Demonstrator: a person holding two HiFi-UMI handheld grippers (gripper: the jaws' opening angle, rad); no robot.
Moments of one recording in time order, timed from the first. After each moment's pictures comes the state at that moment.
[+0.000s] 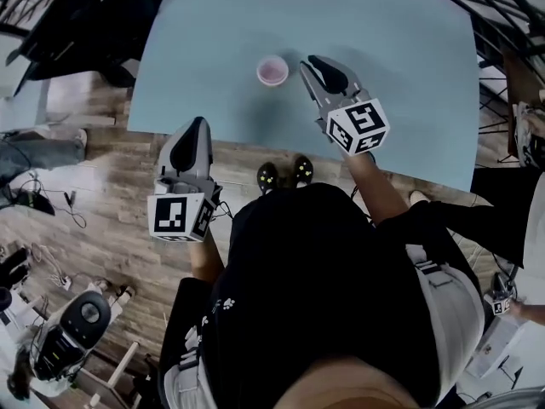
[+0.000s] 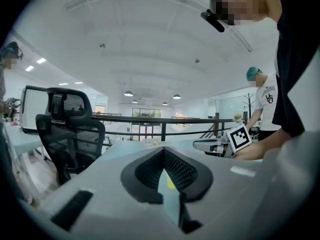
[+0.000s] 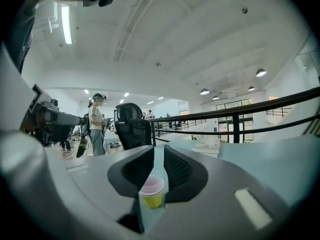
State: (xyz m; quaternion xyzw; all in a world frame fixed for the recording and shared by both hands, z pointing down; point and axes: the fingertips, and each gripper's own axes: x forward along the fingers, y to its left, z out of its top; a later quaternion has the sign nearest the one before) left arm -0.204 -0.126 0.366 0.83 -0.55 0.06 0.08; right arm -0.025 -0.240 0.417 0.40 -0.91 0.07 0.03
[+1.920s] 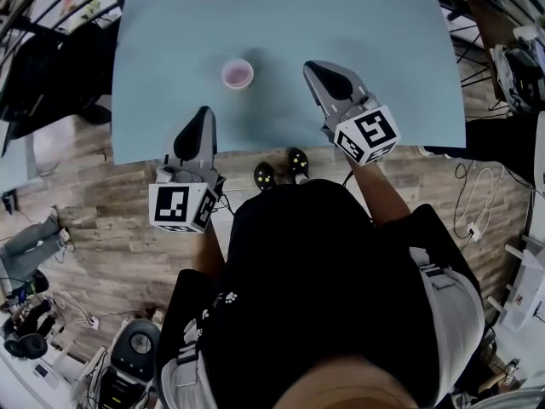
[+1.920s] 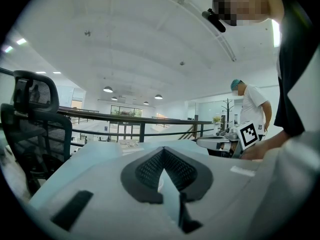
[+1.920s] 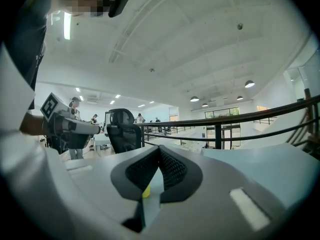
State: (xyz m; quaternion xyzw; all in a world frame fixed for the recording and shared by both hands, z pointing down) left arm -0.128 -0.156 0.369 0.90 -0.43 0.06 0.08; right arm 0.049 -0.192 0.389 0.47 -0.88 0.04 0.02
